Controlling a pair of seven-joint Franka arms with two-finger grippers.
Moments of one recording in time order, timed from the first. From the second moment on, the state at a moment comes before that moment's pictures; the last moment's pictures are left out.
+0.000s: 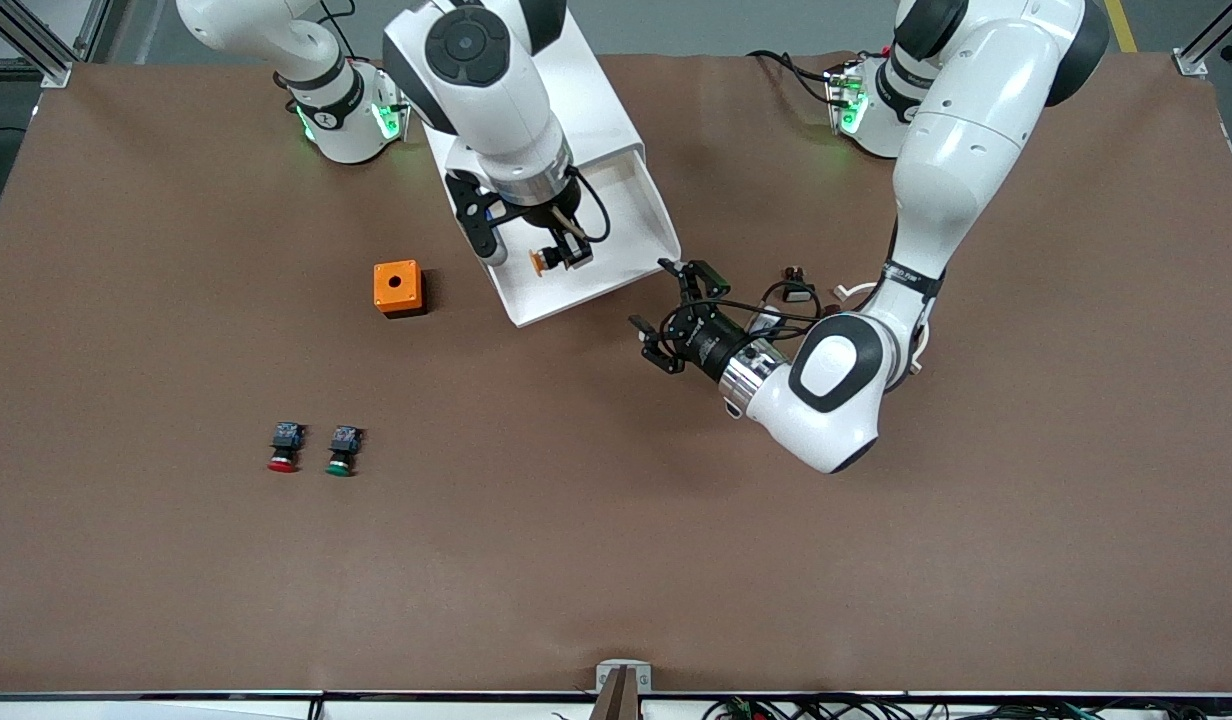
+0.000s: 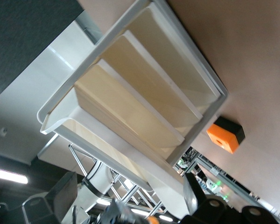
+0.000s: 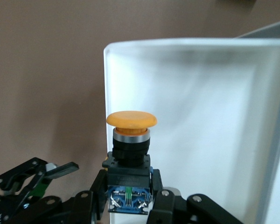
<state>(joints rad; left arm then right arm) -0.31 0.84 -0.15 -1.30 -1.06 1.42 -1.65 0.82 0.23 -0.05 -1.70 0.17 2.00 1.87</state>
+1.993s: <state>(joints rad) -0.58 0.65 -0.16 -1.20 -0.11 1.81 -1.20 0.59 0.21 -0.08 -1.59 0.12 1.77 1.31</state>
